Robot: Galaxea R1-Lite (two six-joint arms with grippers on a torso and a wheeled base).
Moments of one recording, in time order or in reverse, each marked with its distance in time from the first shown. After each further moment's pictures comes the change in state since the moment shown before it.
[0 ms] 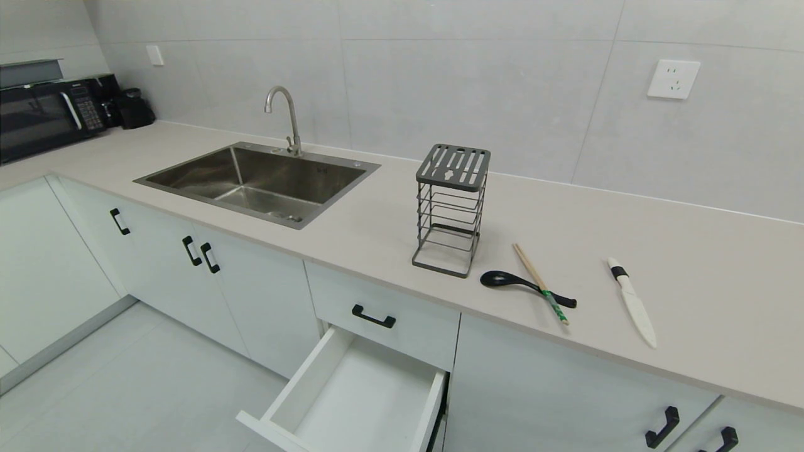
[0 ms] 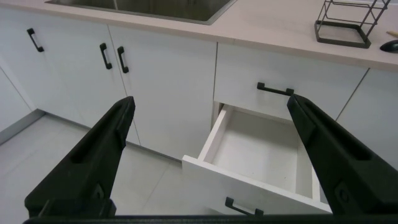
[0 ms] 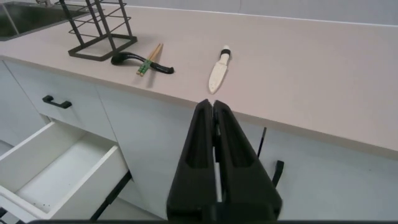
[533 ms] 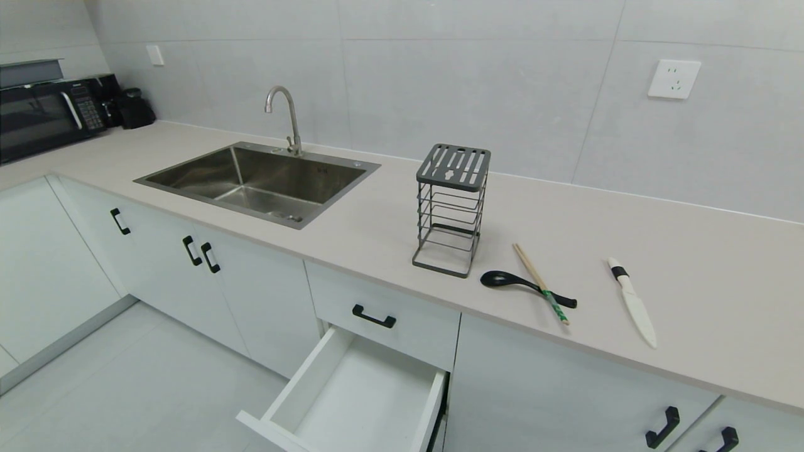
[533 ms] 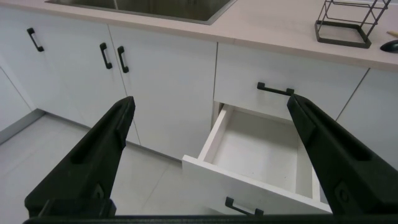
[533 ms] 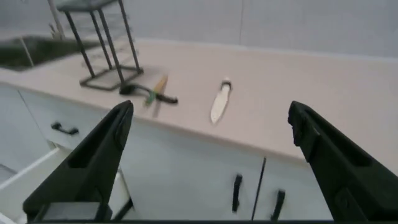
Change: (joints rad) left arm 0.000 0.000 0.000 0.000 0.000 0.000; right arm -0.001 0.000 -0.009 -0.218 0.046 0.003
